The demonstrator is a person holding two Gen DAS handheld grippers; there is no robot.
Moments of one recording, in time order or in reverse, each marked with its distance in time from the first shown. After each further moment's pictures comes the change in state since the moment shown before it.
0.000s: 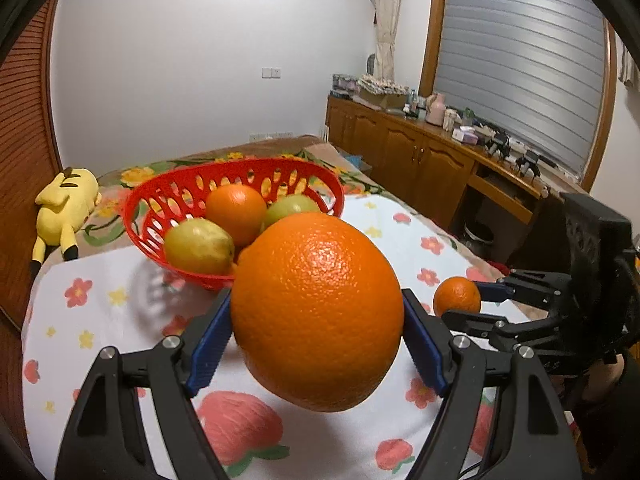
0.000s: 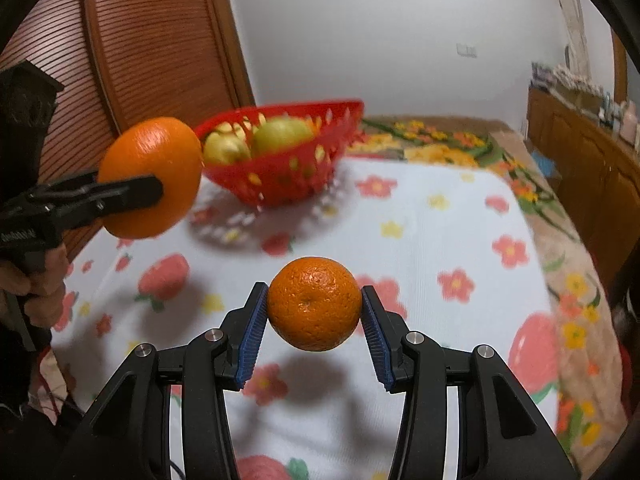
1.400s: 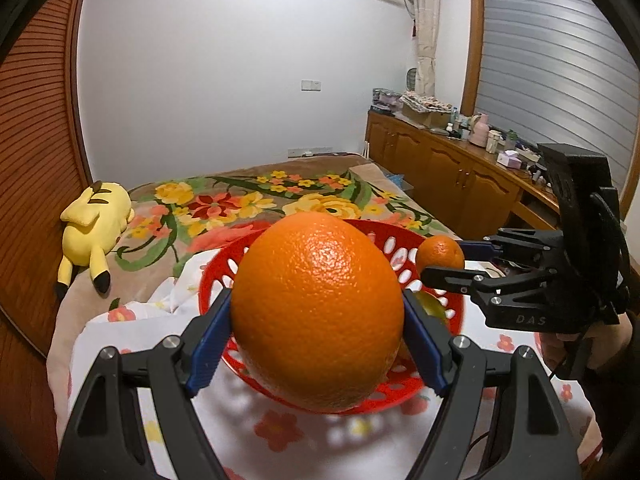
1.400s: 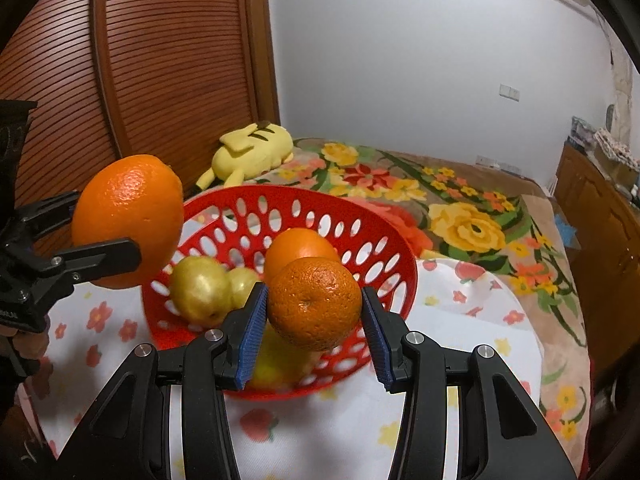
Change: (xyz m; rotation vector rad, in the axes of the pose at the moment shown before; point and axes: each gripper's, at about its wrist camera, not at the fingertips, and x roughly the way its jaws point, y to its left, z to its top) left arm 0.042 0.089 0.073 -0.037 -0.028 0.119; right arm 0.107 0.005 0.151 -0.153 0.016 0.029
